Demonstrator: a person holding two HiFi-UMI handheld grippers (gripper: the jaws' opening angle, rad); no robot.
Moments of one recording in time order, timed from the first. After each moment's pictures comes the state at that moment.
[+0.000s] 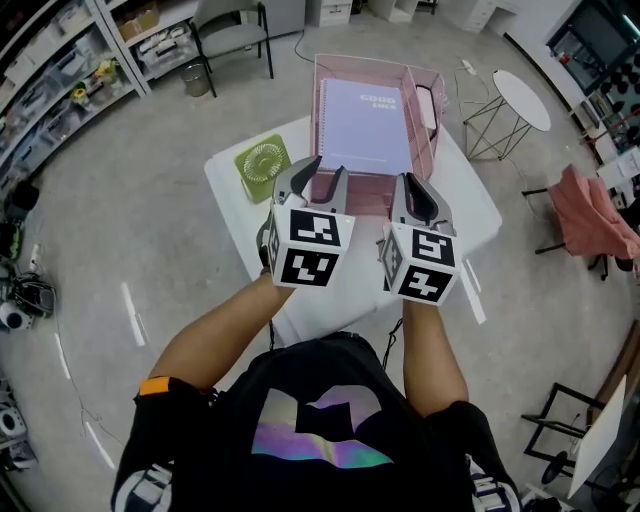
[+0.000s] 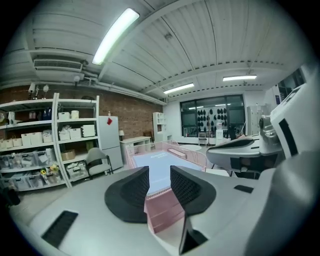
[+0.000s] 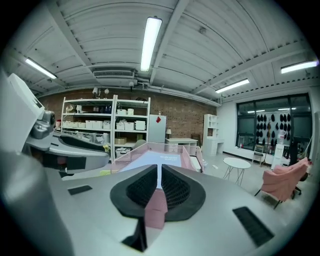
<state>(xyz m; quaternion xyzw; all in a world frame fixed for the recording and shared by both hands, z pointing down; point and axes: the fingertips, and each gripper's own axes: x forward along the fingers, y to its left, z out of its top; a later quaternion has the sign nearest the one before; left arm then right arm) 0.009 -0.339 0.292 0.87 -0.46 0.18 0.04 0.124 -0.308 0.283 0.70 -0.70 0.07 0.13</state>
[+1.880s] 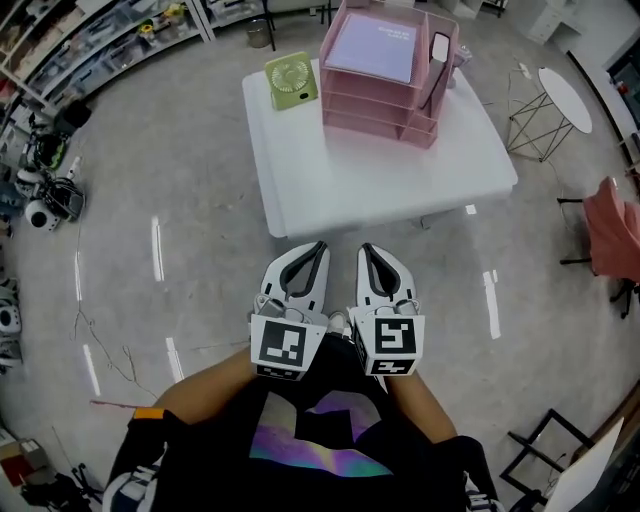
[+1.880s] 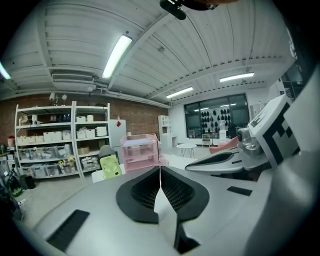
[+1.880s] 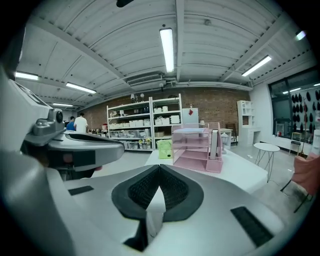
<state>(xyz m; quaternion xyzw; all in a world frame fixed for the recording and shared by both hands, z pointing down) 0.036 0.015 0.352 0.84 -0.51 0.16 0.02 0.101 0.009 0.373 0.53 -0.83 0.11 0.13</state>
